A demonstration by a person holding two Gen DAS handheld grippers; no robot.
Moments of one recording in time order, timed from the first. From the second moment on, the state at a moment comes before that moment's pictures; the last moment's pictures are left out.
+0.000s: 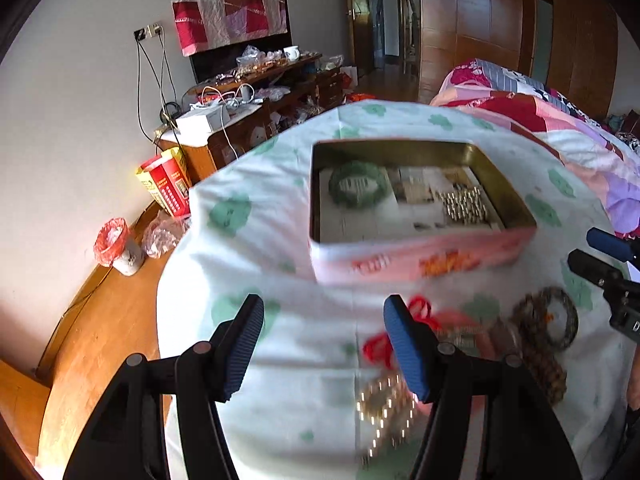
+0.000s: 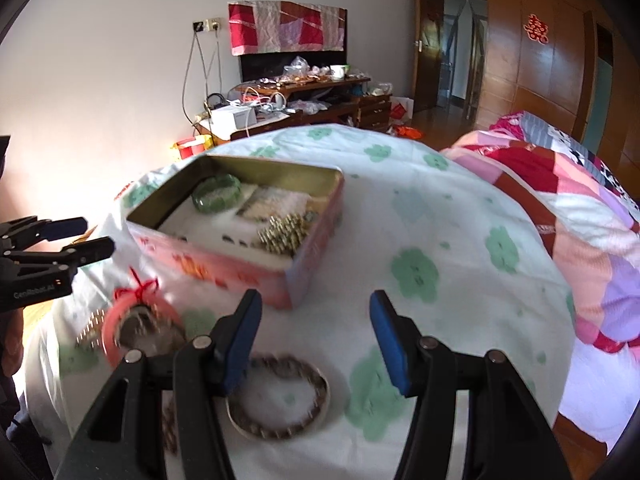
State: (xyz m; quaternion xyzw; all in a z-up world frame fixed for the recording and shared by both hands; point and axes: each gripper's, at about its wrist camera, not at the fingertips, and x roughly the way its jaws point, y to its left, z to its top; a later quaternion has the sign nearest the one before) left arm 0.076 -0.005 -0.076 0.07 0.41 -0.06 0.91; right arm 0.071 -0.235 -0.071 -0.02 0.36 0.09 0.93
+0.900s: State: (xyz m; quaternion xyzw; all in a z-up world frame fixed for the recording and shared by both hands) left arm 0.047 -0.035 -0.098 0.08 0.42 -0.10 0.90; right arm 0.033 -0.235 -0.094 0.01 0.39 0.11 0.92
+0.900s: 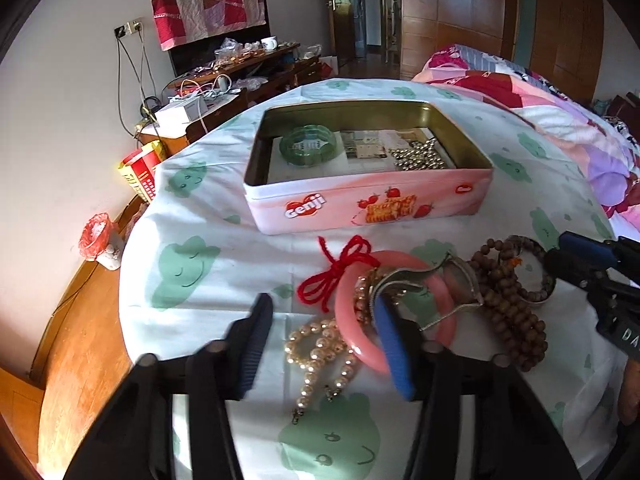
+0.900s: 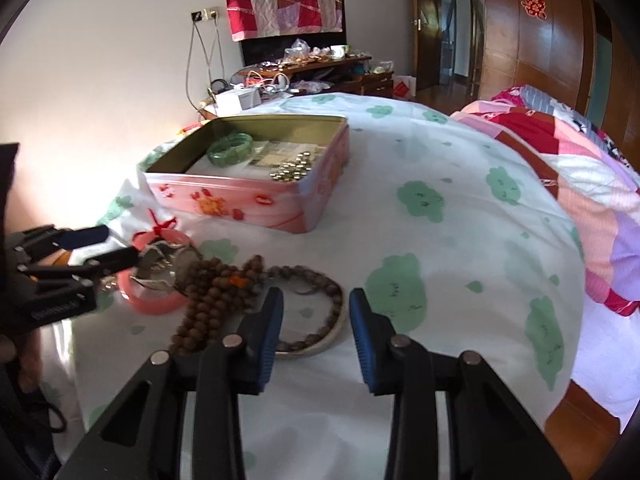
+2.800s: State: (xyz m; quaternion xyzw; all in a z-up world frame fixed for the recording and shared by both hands) left arm 0.052 -0.018 -0.050 0.03 0.40 -0.18 0.90; right arm 0.019 -0.192 -0.080 -0.01 0.37 0.18 0.91
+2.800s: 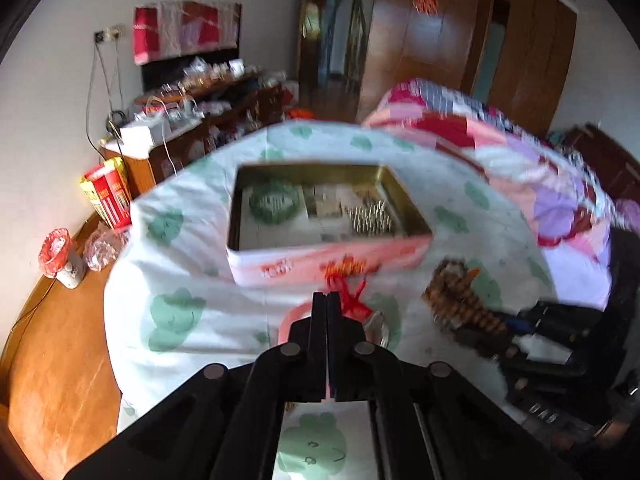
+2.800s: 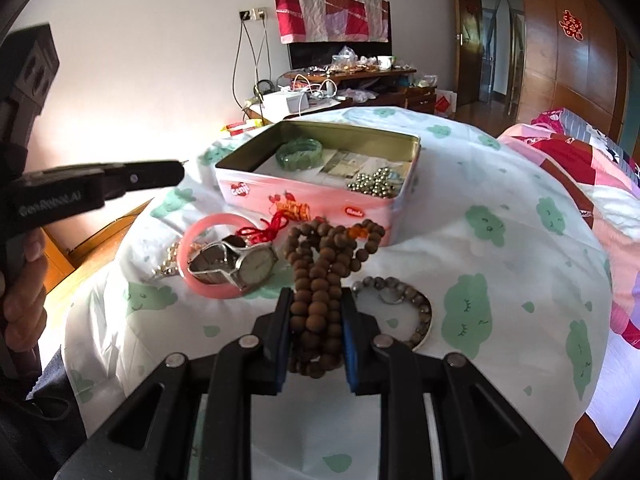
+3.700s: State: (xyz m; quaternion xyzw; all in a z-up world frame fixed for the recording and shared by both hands) left arm 0.052 -0.033 -0.037 0.07 0.37 -0.17 0.91; right arm 0.018 -0.196 -0.076 -0.02 0.36 0.18 0.92
